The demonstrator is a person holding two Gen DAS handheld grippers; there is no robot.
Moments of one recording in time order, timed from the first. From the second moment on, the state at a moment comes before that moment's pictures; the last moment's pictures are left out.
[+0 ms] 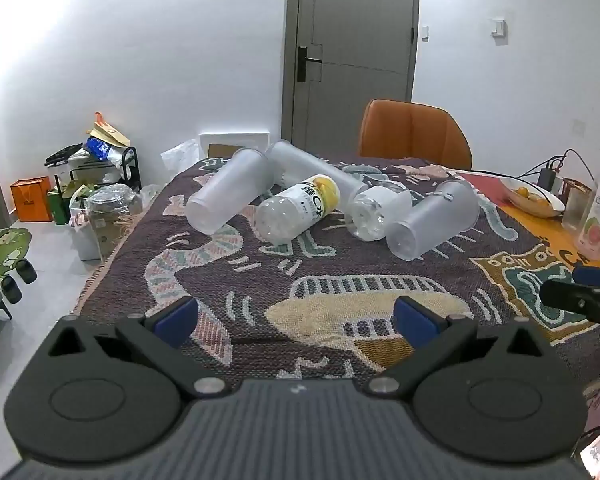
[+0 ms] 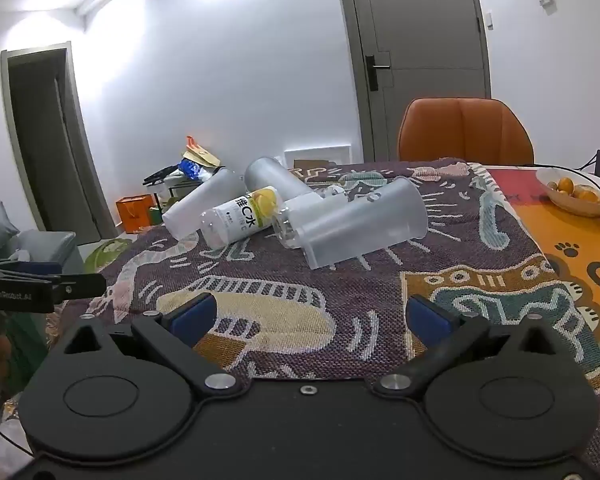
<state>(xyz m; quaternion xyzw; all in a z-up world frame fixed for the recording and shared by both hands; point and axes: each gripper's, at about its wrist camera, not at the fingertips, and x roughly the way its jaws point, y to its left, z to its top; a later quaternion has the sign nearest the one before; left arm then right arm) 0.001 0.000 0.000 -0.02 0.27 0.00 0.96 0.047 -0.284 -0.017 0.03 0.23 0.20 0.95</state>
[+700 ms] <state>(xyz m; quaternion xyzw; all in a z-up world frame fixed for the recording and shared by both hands) -0.007 0.000 0.002 -0.02 0.26 0.00 0.97 0.046 -0.286 -0.014 0.03 0.23 0.20 0.95</state>
